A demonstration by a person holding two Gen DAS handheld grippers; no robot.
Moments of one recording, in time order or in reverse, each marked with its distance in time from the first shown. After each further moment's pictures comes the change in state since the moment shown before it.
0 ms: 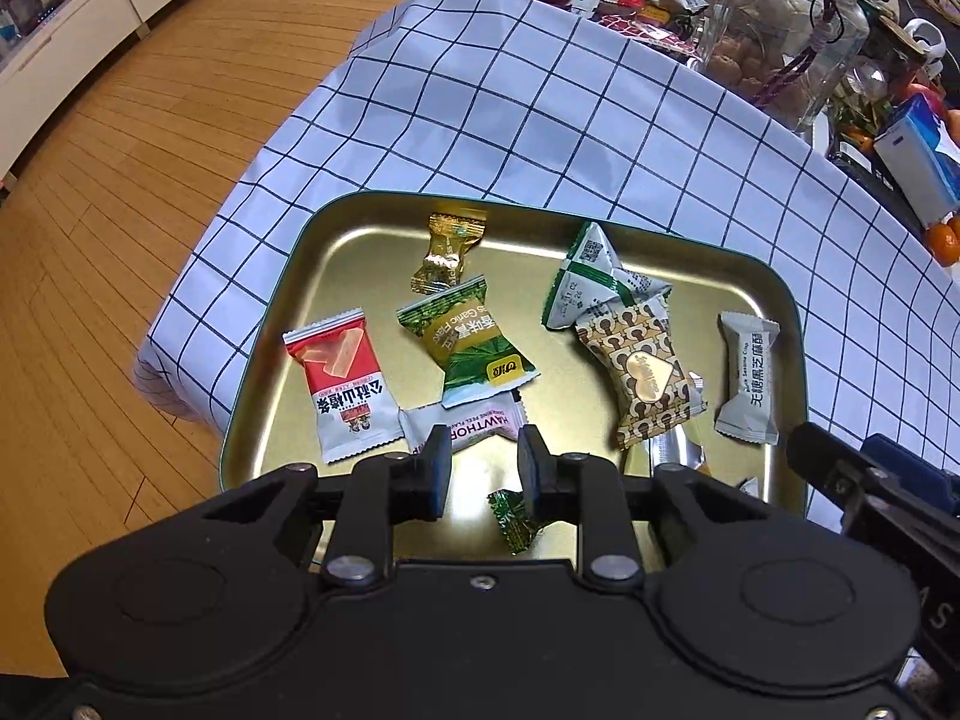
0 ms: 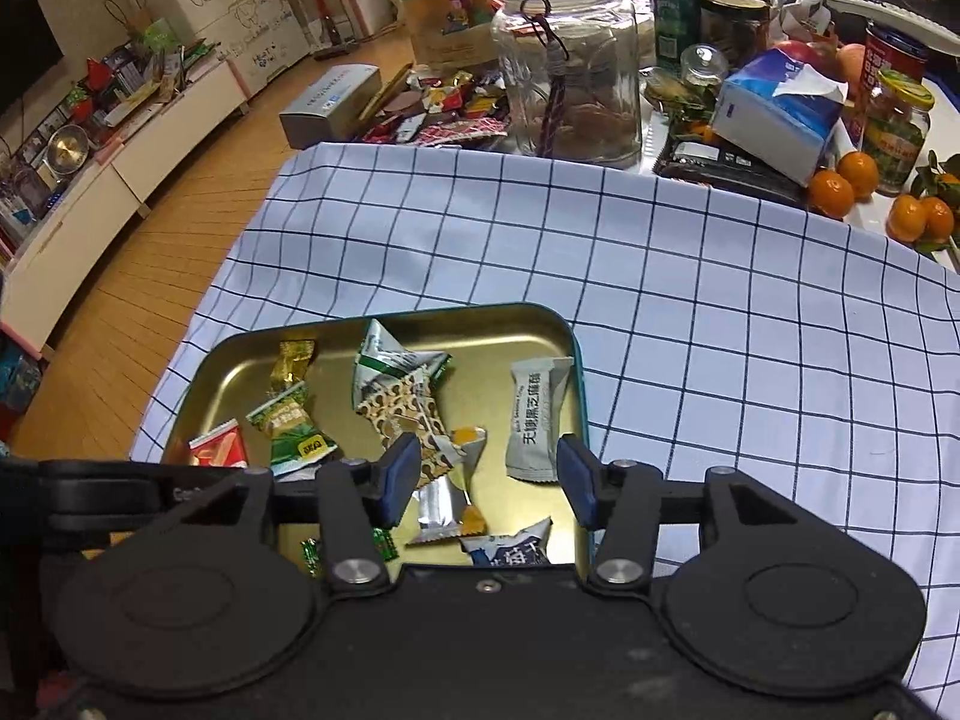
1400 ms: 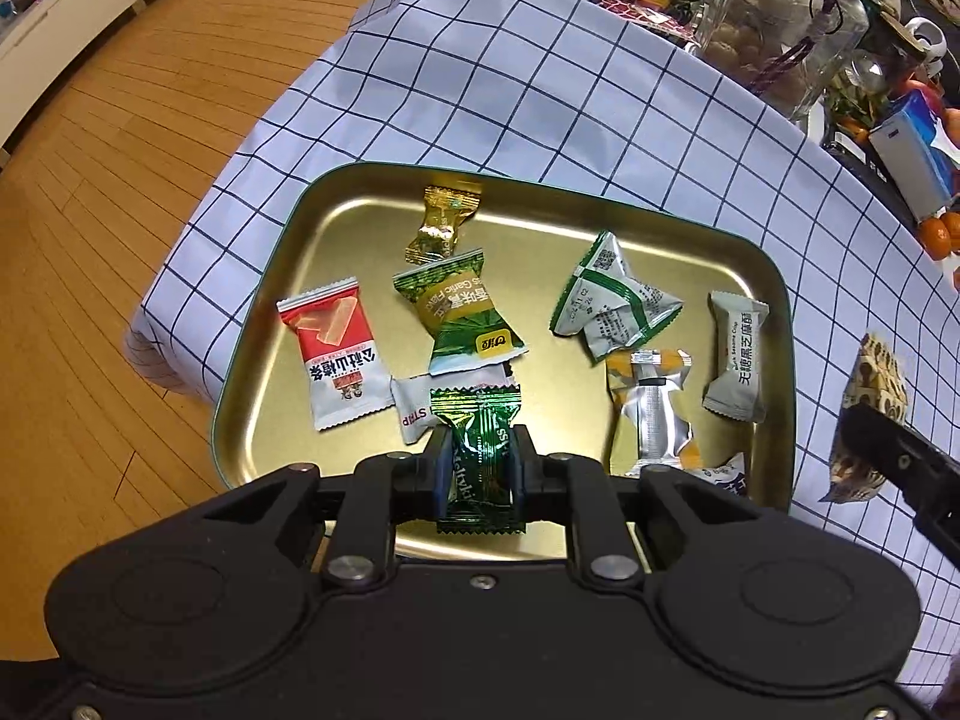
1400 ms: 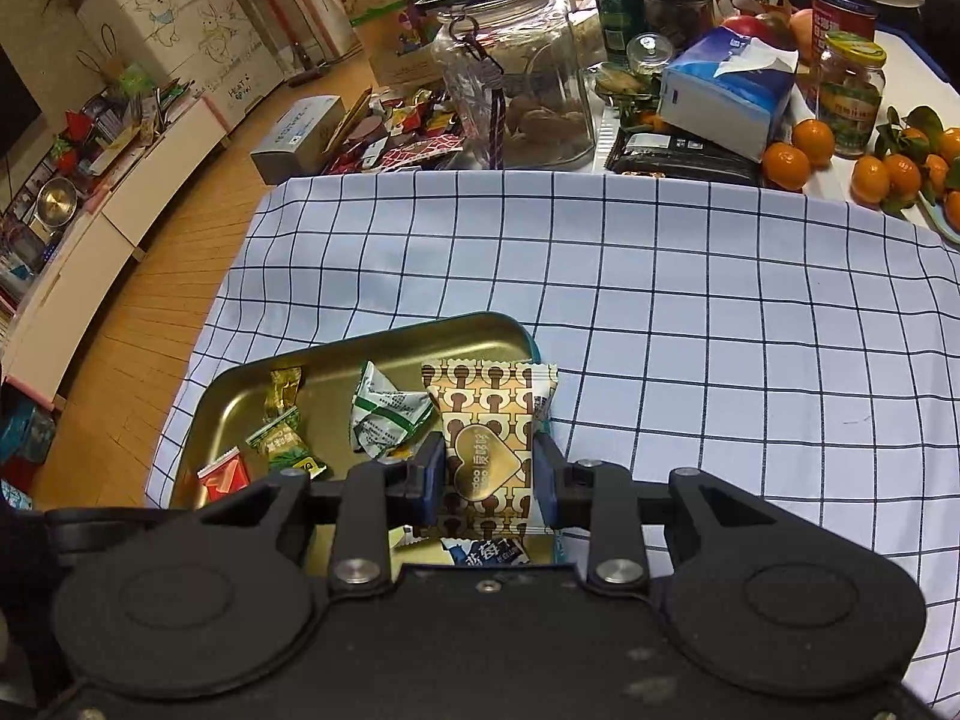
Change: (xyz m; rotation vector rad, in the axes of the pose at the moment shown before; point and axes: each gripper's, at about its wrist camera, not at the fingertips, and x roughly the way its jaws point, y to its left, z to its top) left arm -0.003 0.005 -0.001 -0.019 0.049 -0.030; right arm -0.018 -0.026 0.001 0.090 -0.018 0.036
